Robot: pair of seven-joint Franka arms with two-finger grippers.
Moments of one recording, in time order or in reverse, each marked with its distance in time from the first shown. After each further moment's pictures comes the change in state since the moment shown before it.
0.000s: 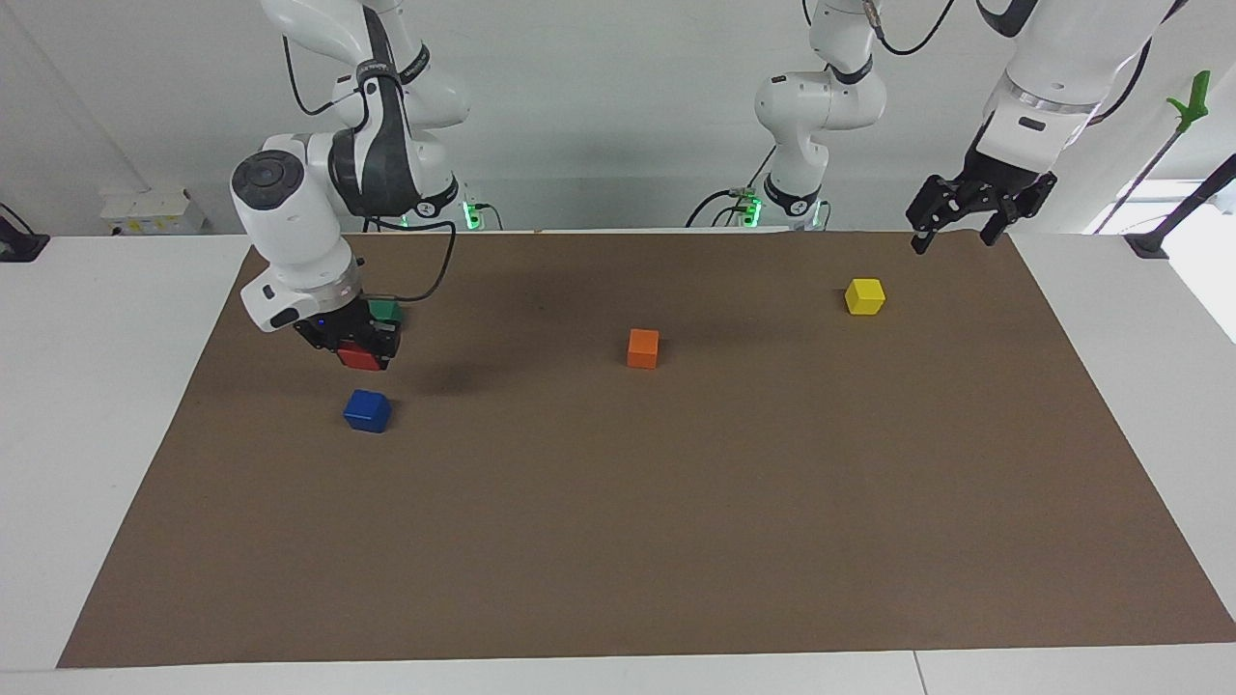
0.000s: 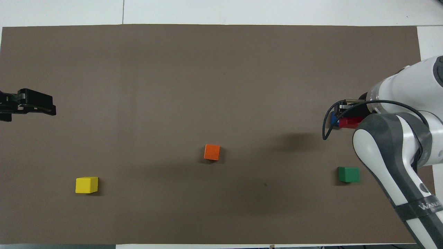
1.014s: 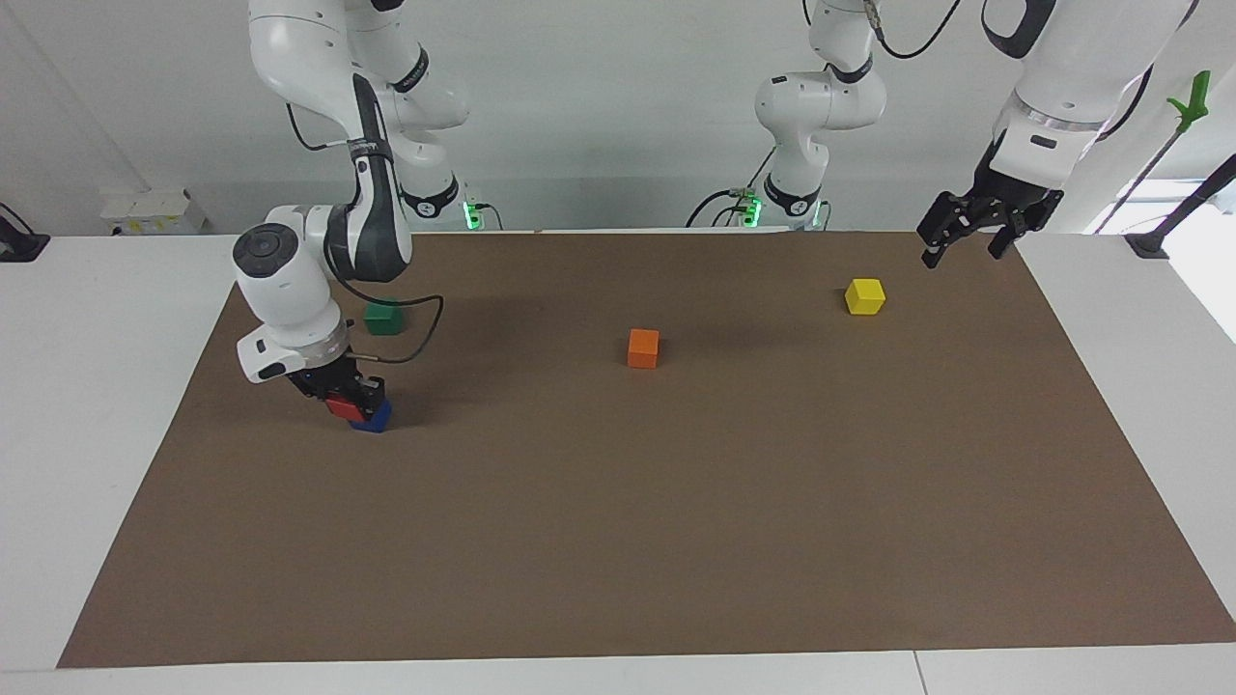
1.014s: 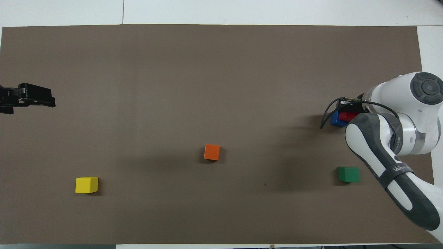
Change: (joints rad) left arm 0.020 -0.036 0.023 -0.100 -0.004 0.085 0.011; right arm -0.056 0.144 0.008 -0.037 -0.007 0.242 0.075
